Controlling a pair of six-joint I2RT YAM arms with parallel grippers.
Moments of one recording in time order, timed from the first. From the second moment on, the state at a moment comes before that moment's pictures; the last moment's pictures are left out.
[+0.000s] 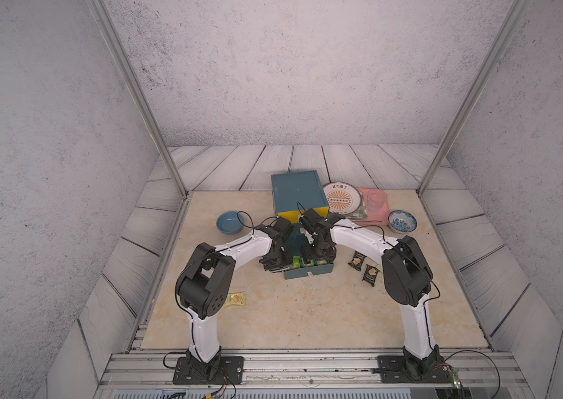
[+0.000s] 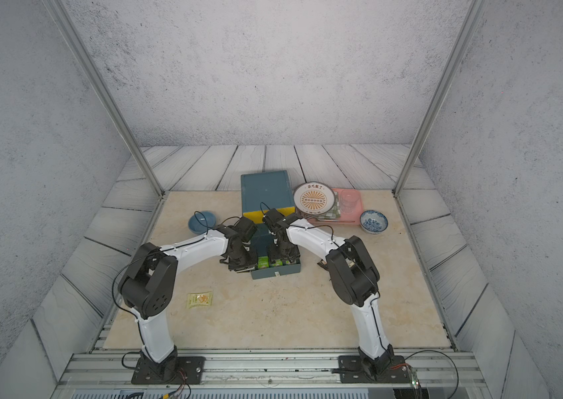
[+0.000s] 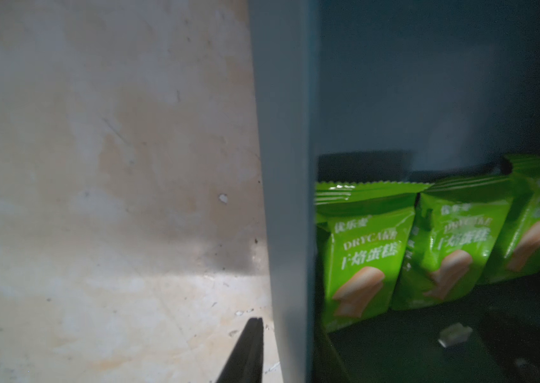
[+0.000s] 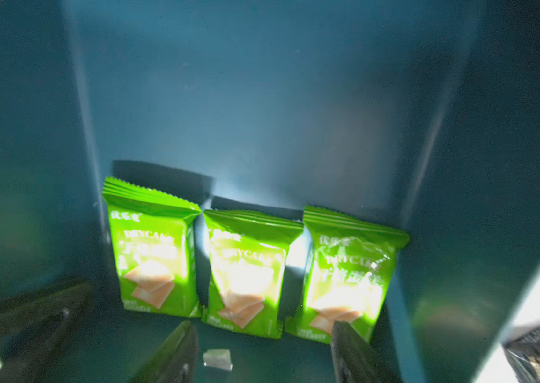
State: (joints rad) left arm -0.58 1.89 1.30 -0.77 0.14 -0.68; right arm 0.70 2.09 1.69 -0.97 -0.06 0.39
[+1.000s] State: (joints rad) left arm -0.57 1.90 1.30 -0.74 0.16 -0.68; right arm 0.73 2.23 1.77 -1.00 -0.04 0.39
